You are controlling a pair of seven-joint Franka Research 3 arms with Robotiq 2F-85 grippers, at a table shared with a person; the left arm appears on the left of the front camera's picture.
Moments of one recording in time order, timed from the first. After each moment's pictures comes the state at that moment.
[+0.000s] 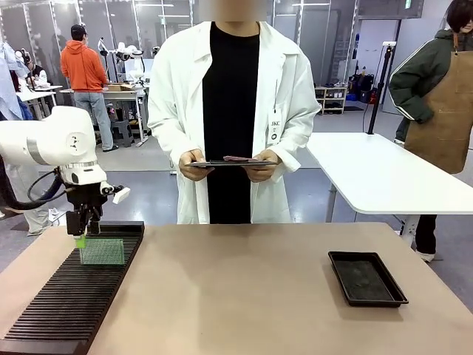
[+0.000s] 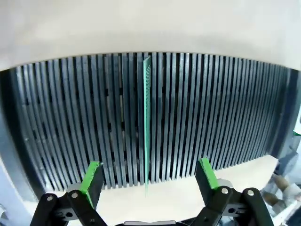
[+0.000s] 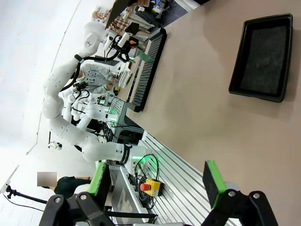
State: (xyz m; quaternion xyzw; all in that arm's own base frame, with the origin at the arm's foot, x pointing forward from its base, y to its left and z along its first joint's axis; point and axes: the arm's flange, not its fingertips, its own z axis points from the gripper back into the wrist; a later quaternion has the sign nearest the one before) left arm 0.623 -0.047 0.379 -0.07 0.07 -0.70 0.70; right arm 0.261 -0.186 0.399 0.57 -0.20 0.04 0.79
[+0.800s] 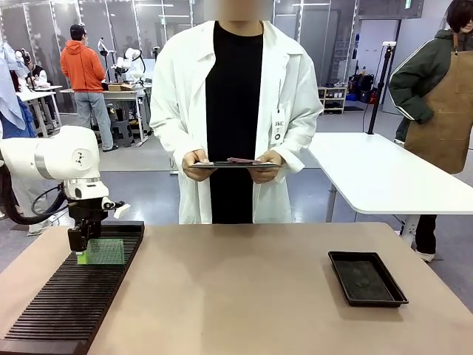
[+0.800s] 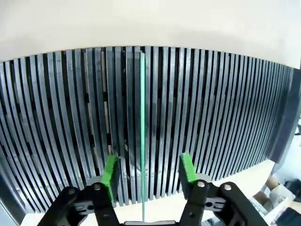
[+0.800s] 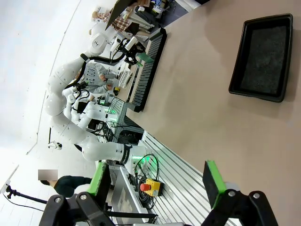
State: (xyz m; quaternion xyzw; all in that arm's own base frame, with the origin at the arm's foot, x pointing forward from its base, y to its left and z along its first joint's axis) left arm 0.623 -0.042 0.341 -0.10 0.10 -0.70 0.70; right arm 0.261 -0.186 0.399 0.57 -0.20 0.04 0.79
